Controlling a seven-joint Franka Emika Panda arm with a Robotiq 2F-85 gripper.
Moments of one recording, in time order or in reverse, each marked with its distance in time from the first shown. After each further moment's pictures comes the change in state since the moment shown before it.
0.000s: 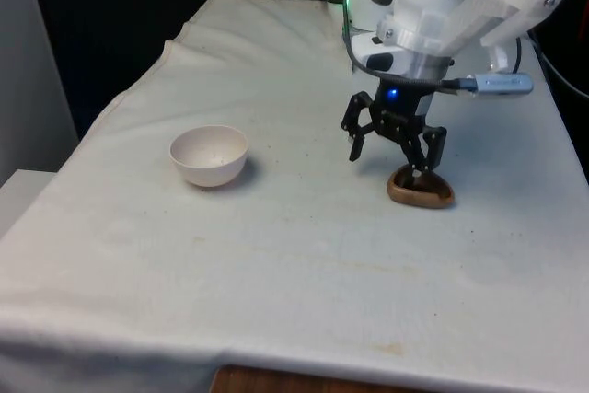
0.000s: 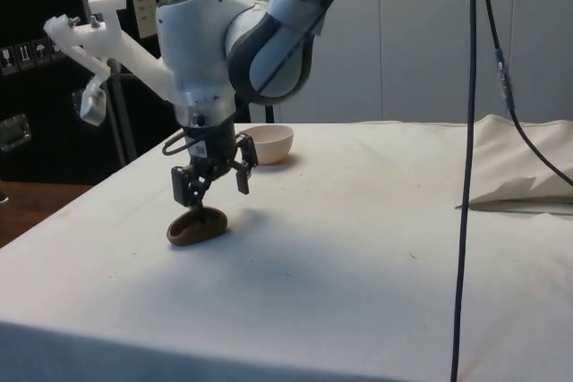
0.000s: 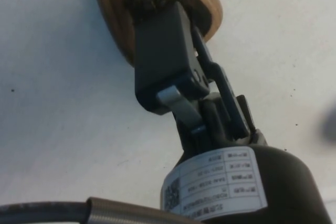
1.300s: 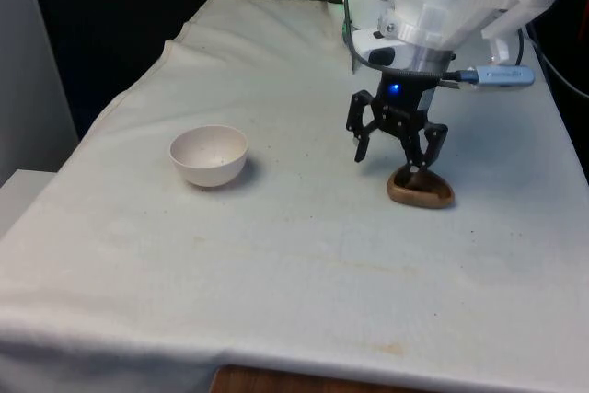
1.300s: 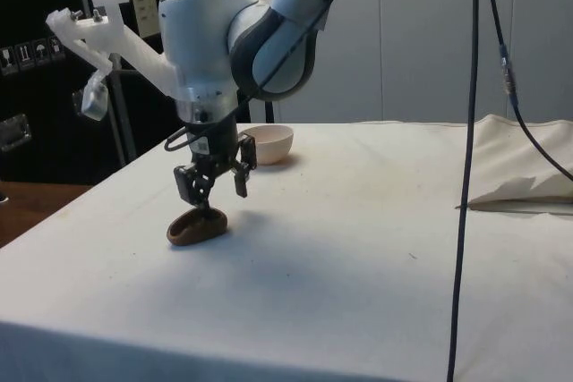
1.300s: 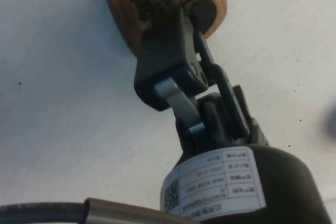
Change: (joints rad) arm 0.000 -0.023 0.003 -0.025 0.010 0.008 -0.014
